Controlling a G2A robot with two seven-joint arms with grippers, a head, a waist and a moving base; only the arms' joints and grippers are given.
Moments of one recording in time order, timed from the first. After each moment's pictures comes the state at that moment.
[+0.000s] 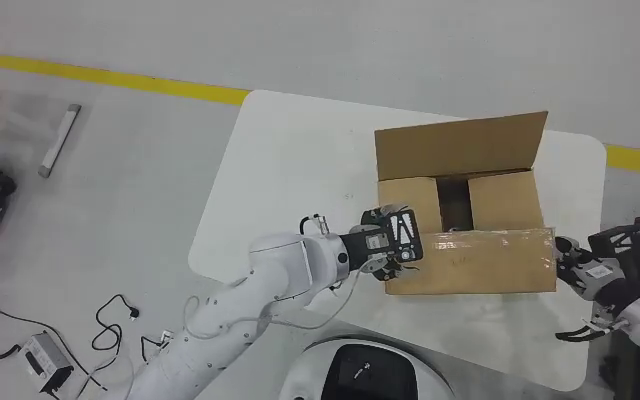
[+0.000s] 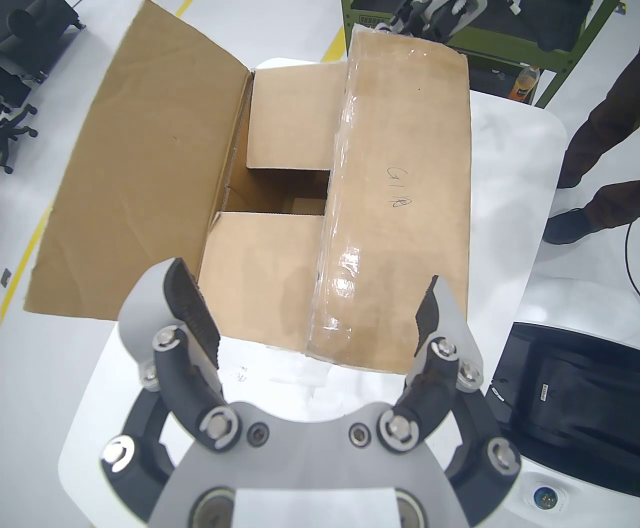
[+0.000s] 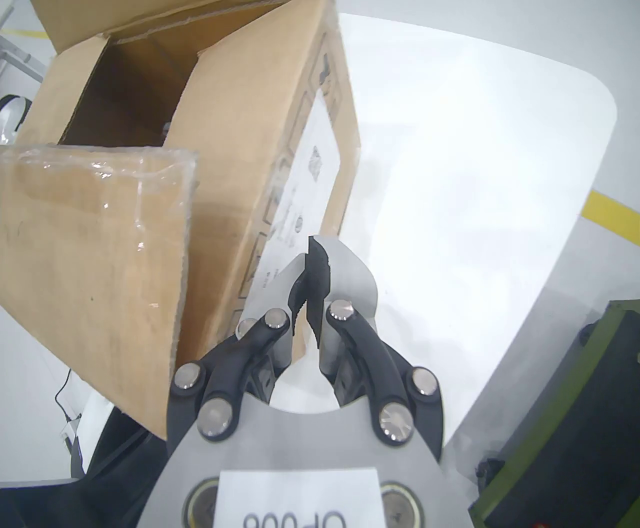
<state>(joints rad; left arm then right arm) 0.86 -1.31 -0.83 -1.86 1.35 -0.58 -0.55 -1.81 -0.93 2.11 -1.95 -0.68 -0.48 0.61</state>
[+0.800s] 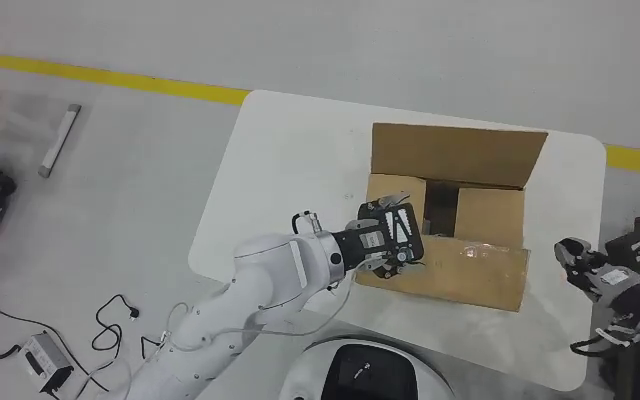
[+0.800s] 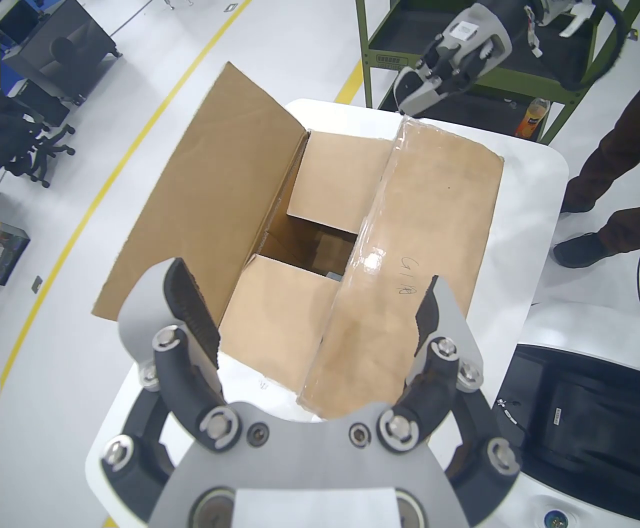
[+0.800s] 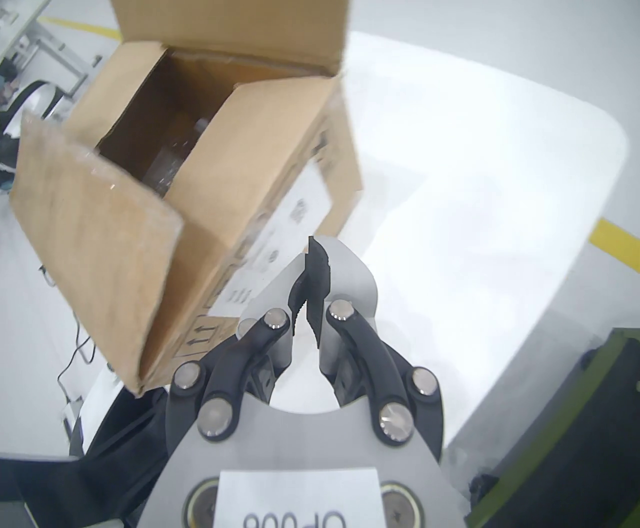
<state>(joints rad) 0.88 -1.30 -0.89 -1.97 1.33 -0.57 -0.57 -1.83 -0.93 2.22 -1.99 -0.62 -0.50 0.61</state>
